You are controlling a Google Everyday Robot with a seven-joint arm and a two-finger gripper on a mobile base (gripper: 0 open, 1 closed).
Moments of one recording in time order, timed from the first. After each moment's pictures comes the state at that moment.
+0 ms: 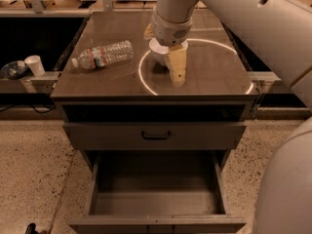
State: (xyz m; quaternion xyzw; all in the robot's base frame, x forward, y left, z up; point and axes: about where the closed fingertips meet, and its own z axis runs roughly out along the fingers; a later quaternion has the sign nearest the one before) arm 0.636 -0.026 0.893 -0.83 0.53 -0.04 0.13
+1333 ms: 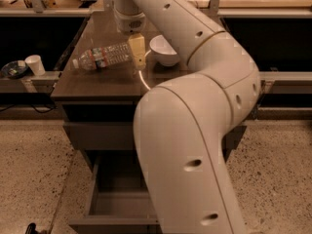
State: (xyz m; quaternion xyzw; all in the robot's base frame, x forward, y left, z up) arm 0.743 0.068 0.866 -0.83 0.55 -0.06 0.10
